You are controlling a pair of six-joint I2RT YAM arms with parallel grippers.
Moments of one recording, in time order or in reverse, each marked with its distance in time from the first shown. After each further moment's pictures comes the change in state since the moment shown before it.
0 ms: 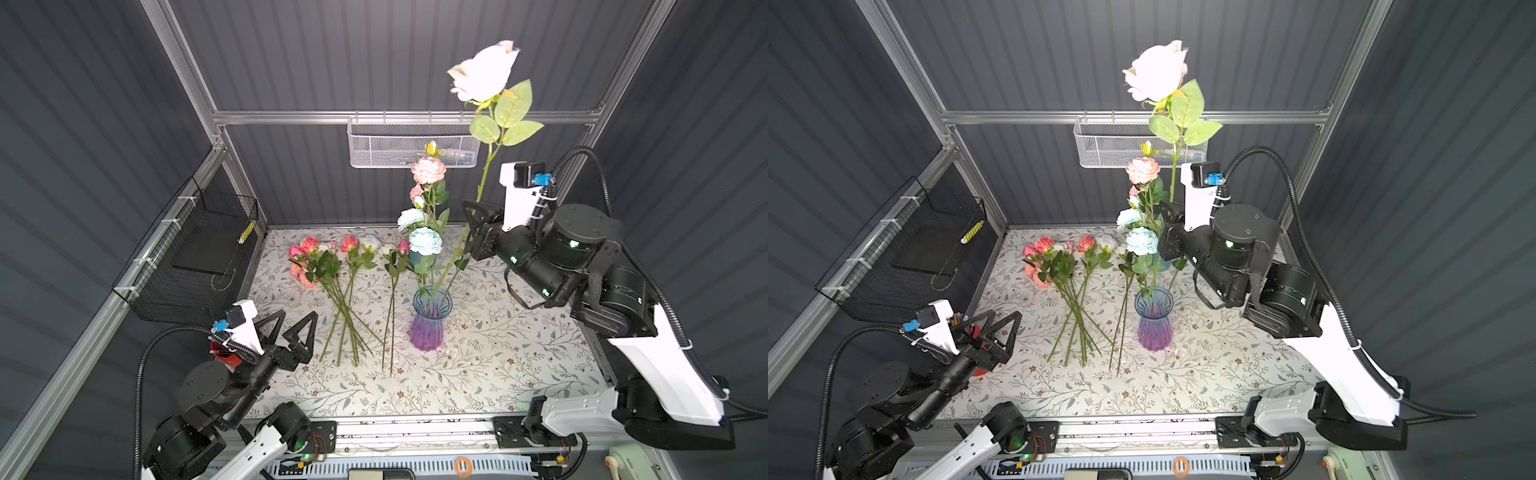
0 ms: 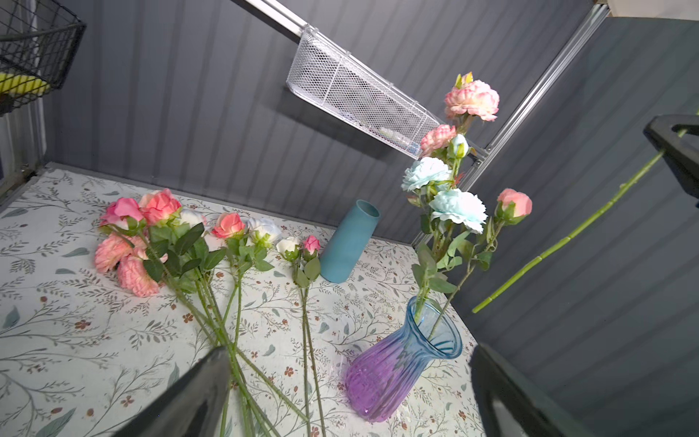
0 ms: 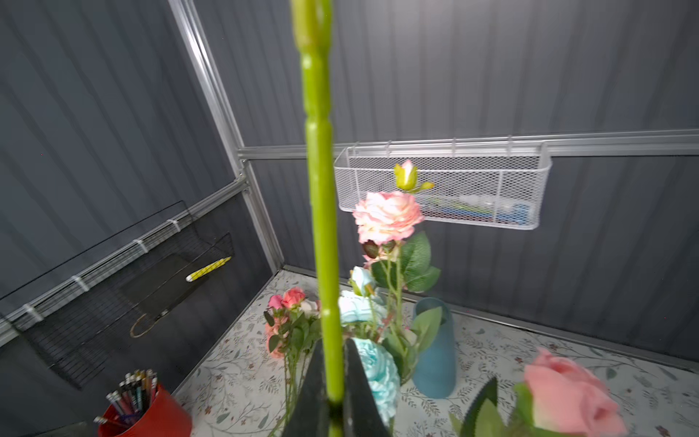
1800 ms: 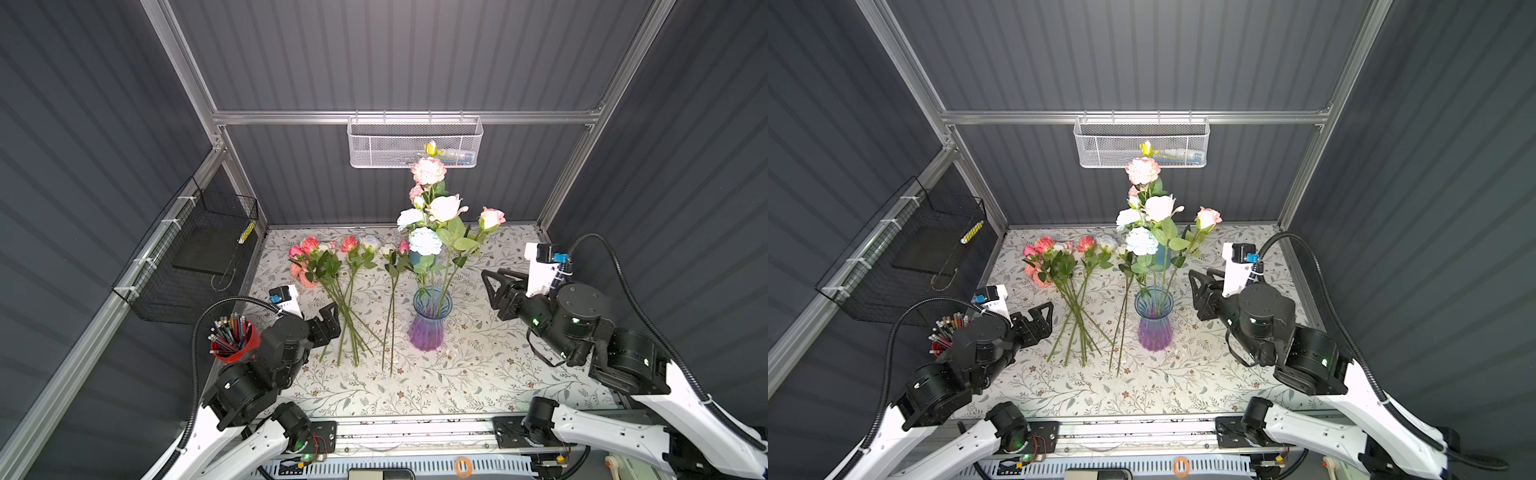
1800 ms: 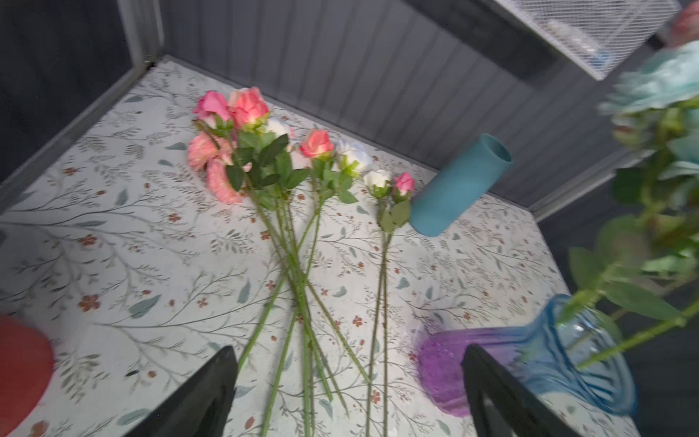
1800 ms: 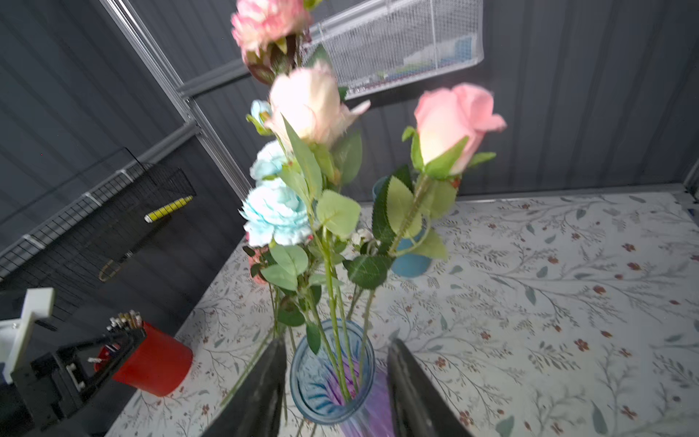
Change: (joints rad) left arm 0.000 0.330 -0.080 -0.072 -0.227 -0.207; right arm -0.029 -0.457 -0.681 -0.025 -0.016 0.302
